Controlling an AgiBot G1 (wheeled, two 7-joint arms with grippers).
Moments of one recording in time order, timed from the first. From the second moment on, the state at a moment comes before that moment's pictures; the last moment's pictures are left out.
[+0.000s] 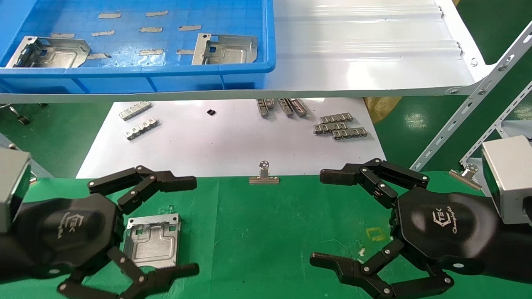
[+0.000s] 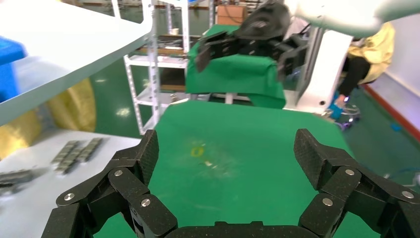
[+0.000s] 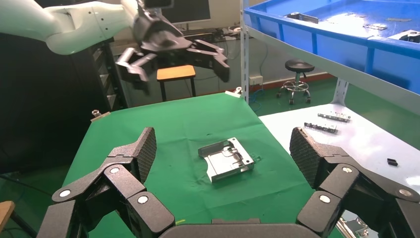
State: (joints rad) left arm -1.09 0.62 0.30 -1.24 0.74 1.50 -0.15; right arm 1.09 -0.57 -0.39 1.24 -0.64 -1.44 0.12
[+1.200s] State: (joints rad) left arm -1.07 0.61 0.28 -1.29 0.73 1.49 -0.19; right arm 1.09 -0.57 -0.39 1.24 -0.64 -1.44 0.12
